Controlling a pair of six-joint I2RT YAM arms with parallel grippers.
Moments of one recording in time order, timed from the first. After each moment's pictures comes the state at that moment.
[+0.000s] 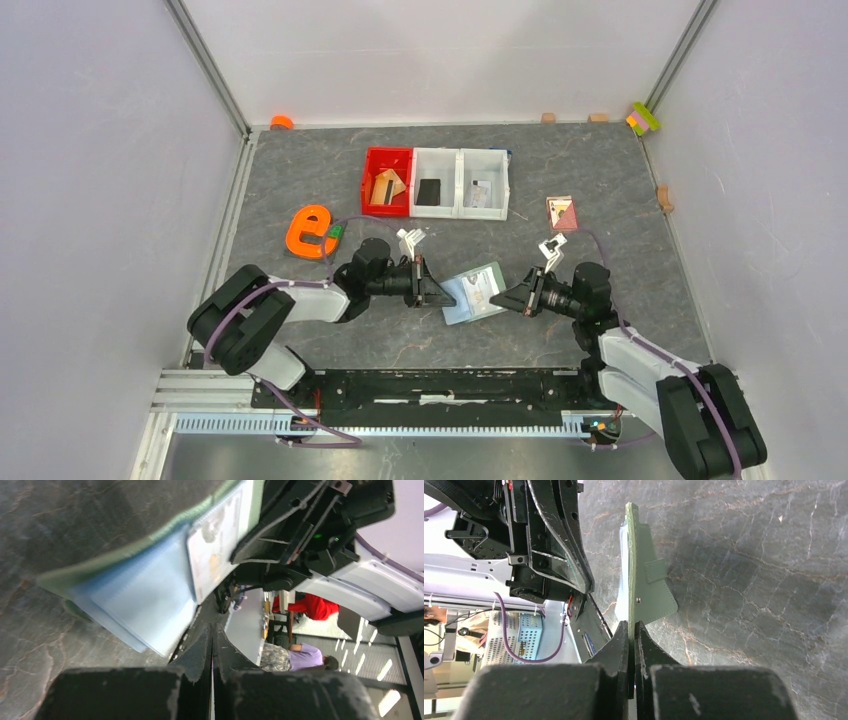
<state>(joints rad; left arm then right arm) -0.70 1.51 0.45 0.70 0.73 -1.02 0.26 0.95 0.09 0.53 -0.83 0.76</state>
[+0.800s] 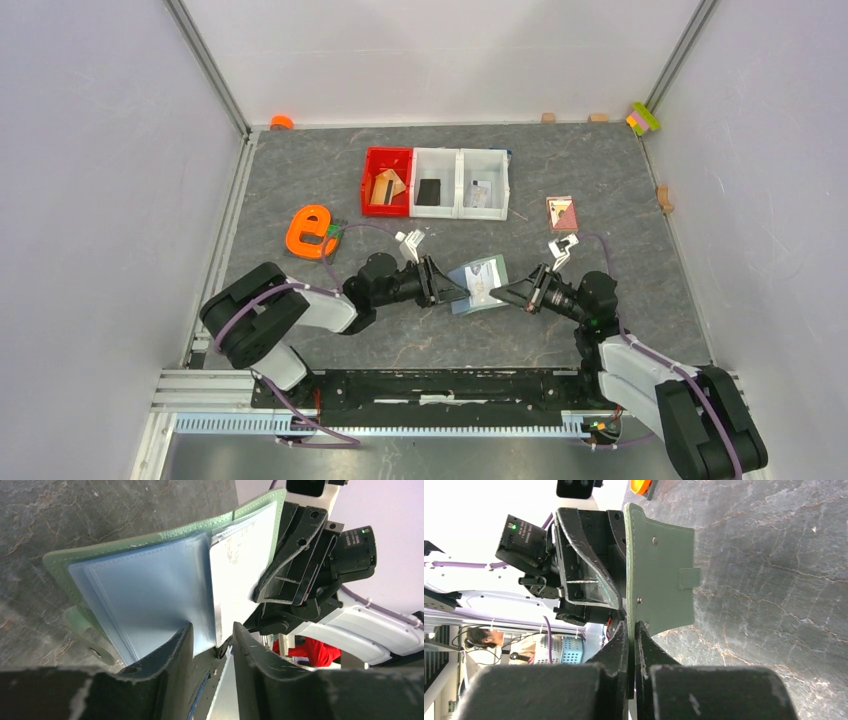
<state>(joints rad) -0.82 1.57 0.40 0.95 0.41 -1.12 0.26 0.95 0.01 0.78 -0.78 1.03</state>
